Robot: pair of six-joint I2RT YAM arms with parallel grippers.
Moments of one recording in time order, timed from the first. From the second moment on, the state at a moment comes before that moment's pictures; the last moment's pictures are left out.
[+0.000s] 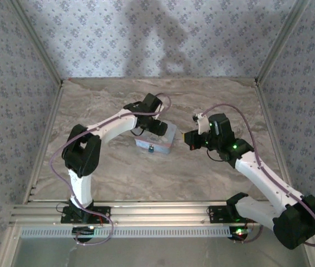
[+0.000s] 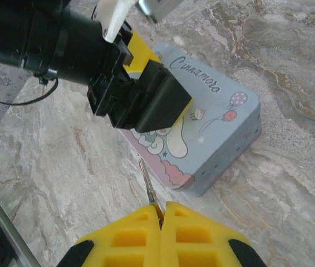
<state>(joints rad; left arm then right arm) -0.67 1.94 1.54 -0.66 0.00 -0.15 0.46 1.04 0.79 -0.37 -0.36 0.29</state>
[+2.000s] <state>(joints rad) -0.63 1.67 0.65 0.29 0.30 -0.40 0.50 1.77 1.05 -0.02 -0.52 0.40</state>
